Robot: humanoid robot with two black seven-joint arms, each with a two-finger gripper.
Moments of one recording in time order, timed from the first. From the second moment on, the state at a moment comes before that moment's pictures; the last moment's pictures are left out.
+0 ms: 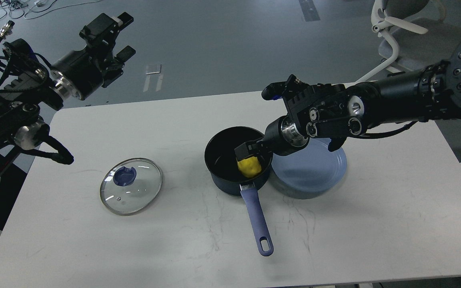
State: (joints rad) left arm -1.12 0.67 -0.22 -0.96 0.47 -0.22 -0.49; right arm 1.67 0.00 -0.90 1.04 -0.31 0.24 0.18
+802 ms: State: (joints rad) left arm -1.09 0.67 -0.22 -0.96 0.46 -0.23 -0.49; right arm 1.61 -0.02 -0.69 0.92 -0.17 0.17 0.22
